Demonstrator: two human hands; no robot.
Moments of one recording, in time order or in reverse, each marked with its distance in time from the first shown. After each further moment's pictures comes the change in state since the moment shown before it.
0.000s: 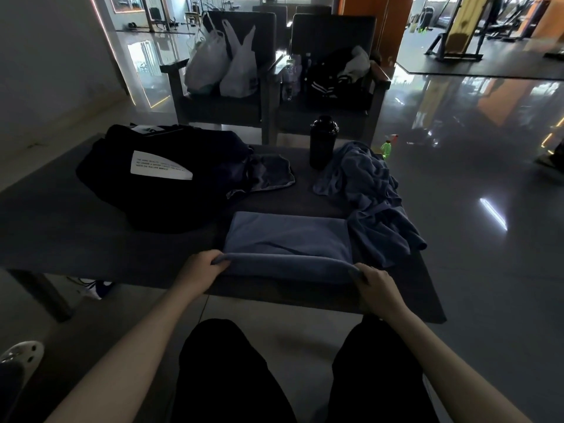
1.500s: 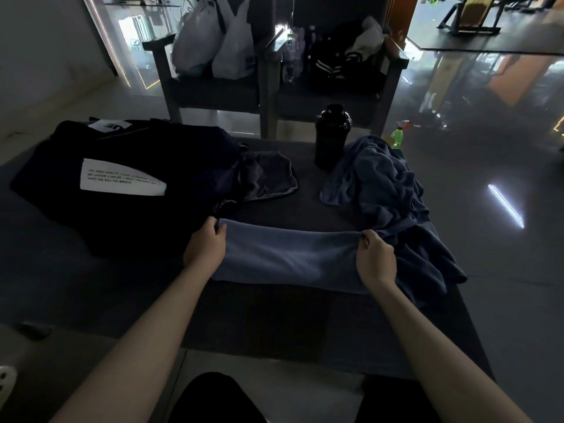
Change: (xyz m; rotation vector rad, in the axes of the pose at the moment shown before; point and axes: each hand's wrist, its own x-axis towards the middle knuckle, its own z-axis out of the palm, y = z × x) left_hand 0.139 0.037 0.017 0.024 0.235 -0.238; right_hand 0.142 -0.014 0.021 0.078 0.232 0.410
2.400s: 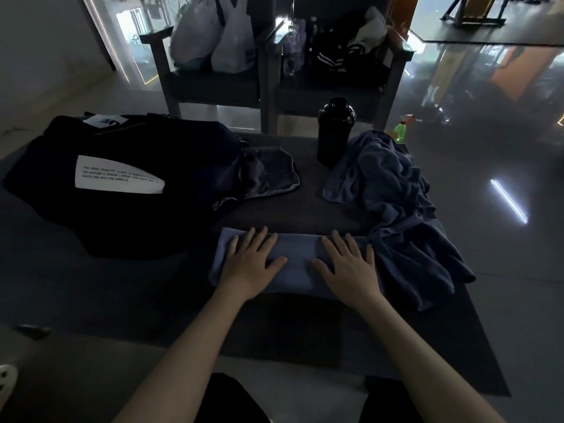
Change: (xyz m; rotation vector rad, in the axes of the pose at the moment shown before) left_hand -0.033 0.007 0.053 0.503 -0.255 0.522; right_hand -0.023 -0.003 0.031 -0.539 -0.384 -0.403
